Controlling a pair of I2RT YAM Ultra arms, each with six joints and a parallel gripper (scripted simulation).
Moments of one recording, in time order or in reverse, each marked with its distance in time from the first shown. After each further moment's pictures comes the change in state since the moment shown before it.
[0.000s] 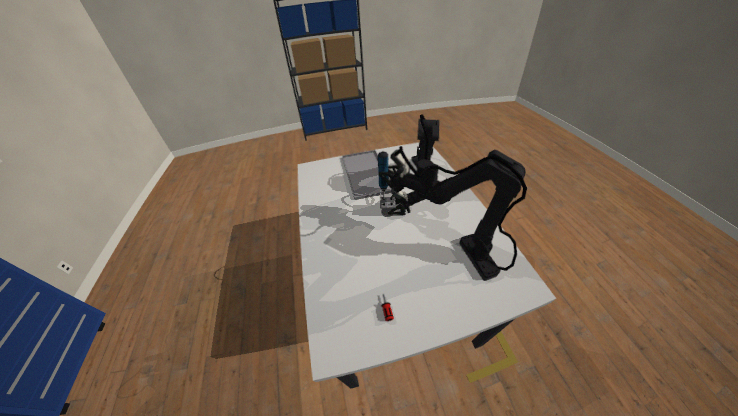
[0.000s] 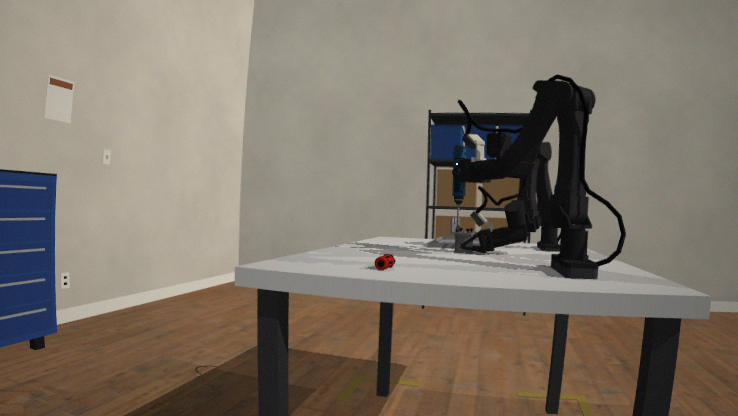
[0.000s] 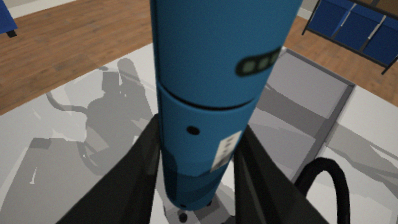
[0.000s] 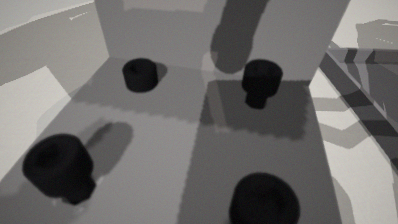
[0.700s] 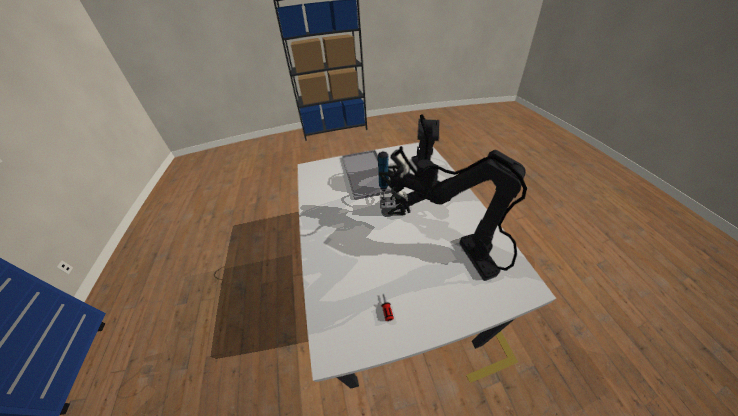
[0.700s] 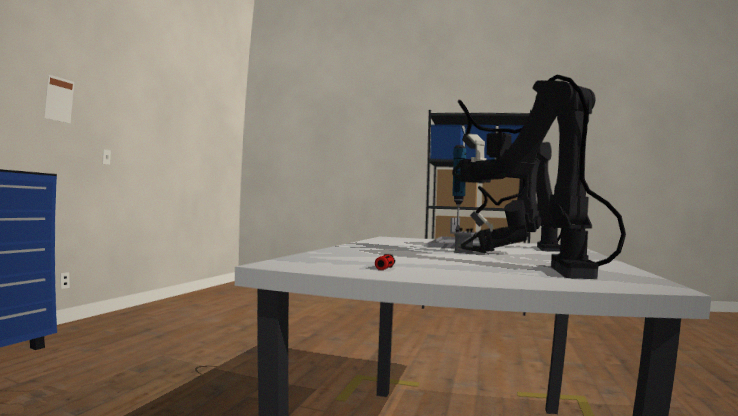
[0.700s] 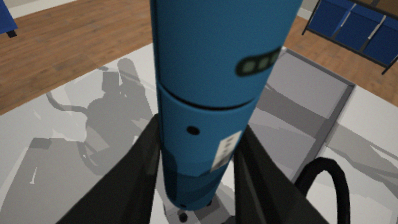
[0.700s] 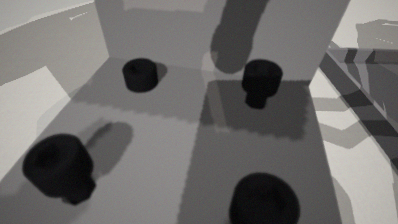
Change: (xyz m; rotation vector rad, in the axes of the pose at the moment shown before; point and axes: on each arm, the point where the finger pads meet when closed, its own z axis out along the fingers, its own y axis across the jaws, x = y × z) left arm 0.000 0.000 0.000 0.000 0.000 0.000; right arm 0.000 0.000 0.000 0.000 0.000 0.000
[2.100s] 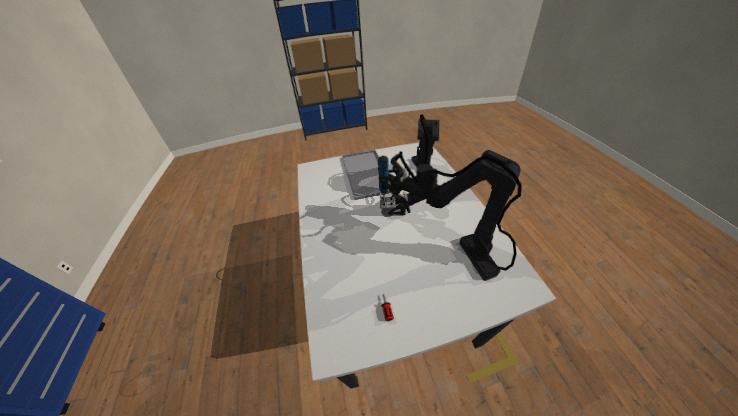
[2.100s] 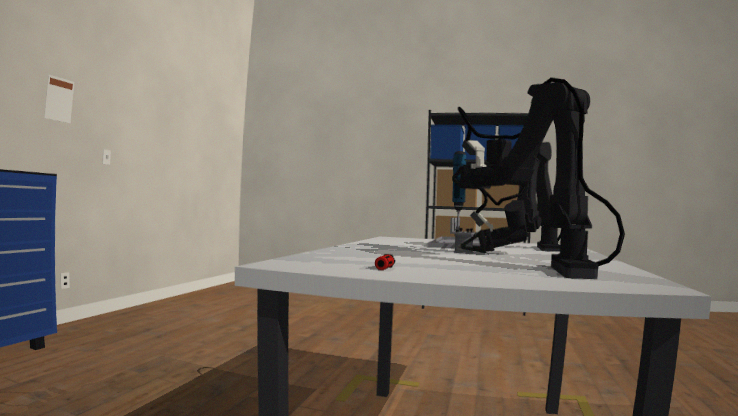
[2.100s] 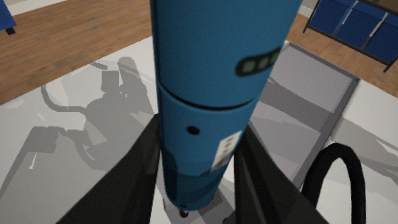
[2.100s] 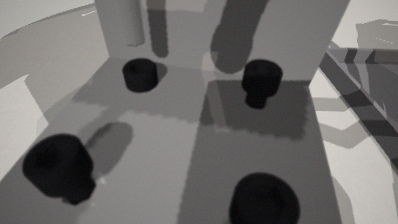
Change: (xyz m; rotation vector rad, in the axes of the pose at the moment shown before) left arm 0.020 0.000 0.000 0.000 0.004 0.000; right arm 0.000 0.000 0.000 0.000 0.000 0.000
